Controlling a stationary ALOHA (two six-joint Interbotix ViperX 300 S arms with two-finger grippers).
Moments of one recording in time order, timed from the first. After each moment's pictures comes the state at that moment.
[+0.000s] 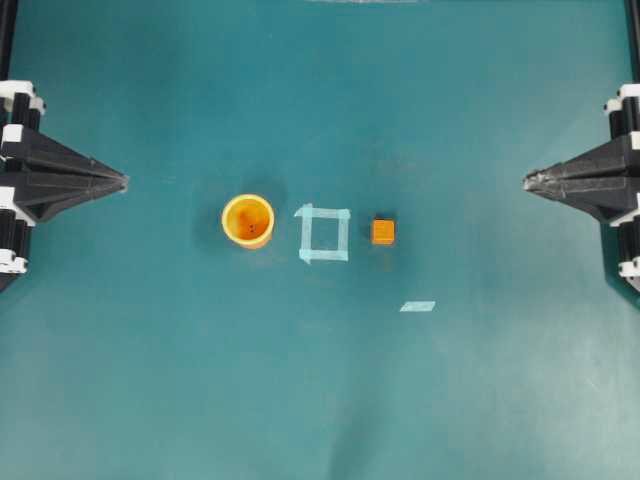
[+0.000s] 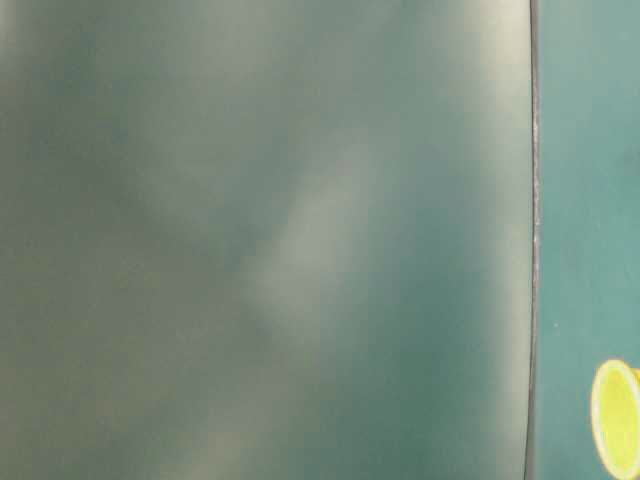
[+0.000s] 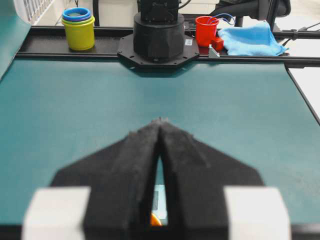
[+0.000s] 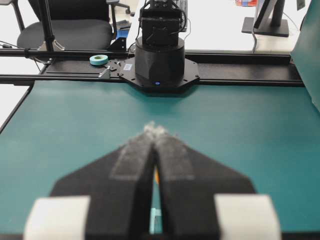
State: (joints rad) left arm 0.00 -0.96 1.17 0.00 -0.29 0.00; right arm 0.00 -0.97 1.17 0.00 -0.29 0.00
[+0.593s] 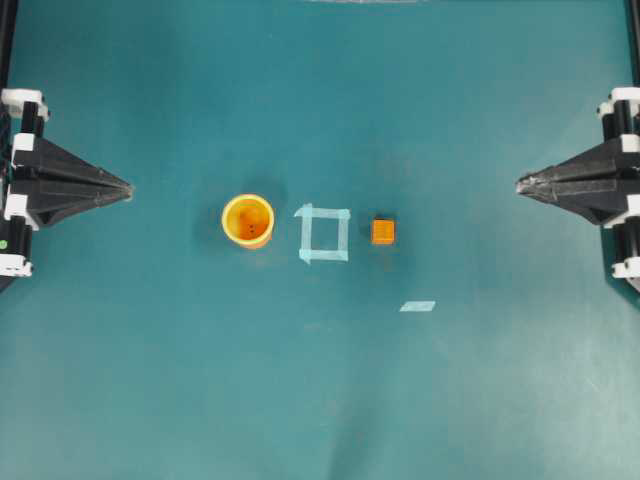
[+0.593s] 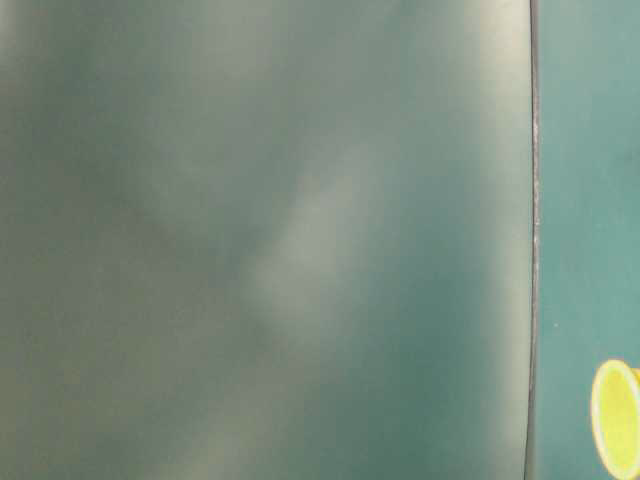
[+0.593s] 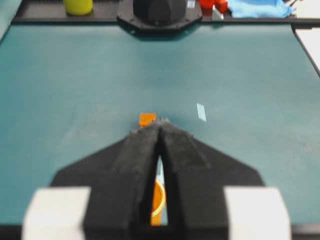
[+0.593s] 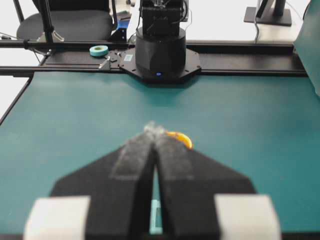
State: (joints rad) left arm 0.00 -0.96 1.17 0.01 -0.17 0.01; right arm 0.00 -0.93 1.17 0.00 -0.29 0.01
